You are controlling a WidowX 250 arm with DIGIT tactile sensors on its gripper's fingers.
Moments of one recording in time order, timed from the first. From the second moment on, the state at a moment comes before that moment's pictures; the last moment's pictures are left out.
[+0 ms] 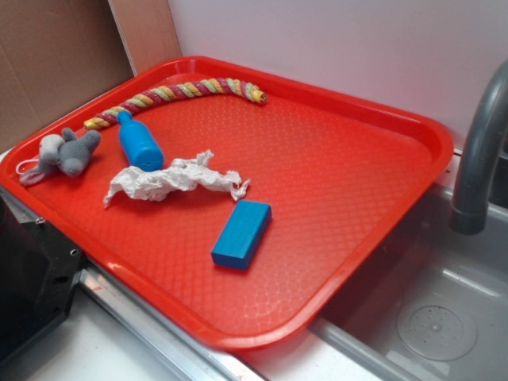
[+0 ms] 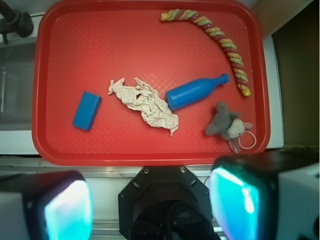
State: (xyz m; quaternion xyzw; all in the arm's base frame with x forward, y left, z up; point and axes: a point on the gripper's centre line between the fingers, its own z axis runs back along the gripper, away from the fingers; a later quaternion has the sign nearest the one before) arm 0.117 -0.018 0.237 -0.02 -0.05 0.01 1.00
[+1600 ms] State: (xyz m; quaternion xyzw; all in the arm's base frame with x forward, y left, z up) arm 0.219 0.102 0.143 0.00 -0.02 -0.08 1.00
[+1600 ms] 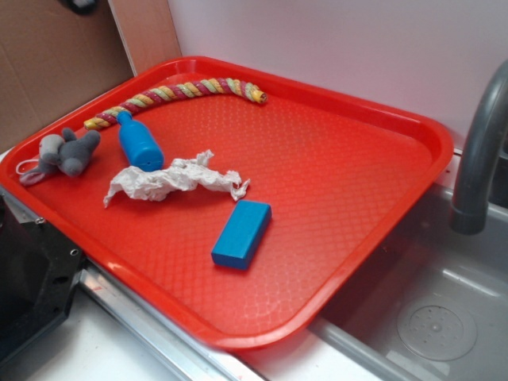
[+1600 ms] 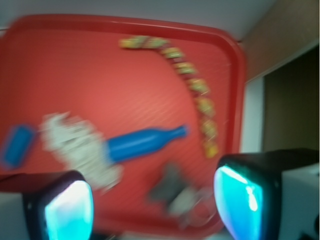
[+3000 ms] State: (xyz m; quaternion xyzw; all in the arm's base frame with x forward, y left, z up) arm 0.289 0.131 0.017 0.01 -0.04 -0.23 0.97
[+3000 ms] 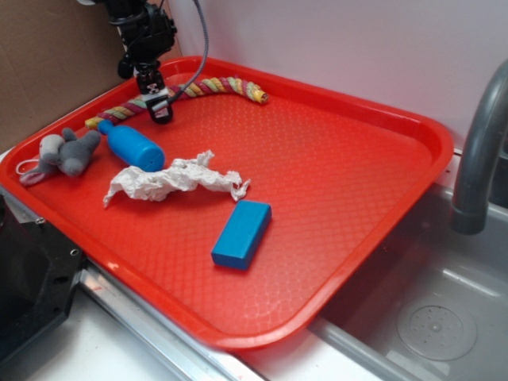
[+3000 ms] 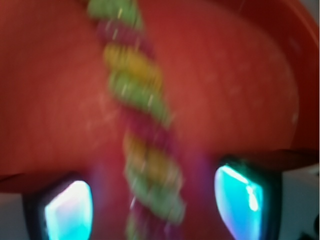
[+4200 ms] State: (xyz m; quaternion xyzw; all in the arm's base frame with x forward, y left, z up) arm 0.250 0.054 0.094 0.00 -0.04 -0.28 0.96
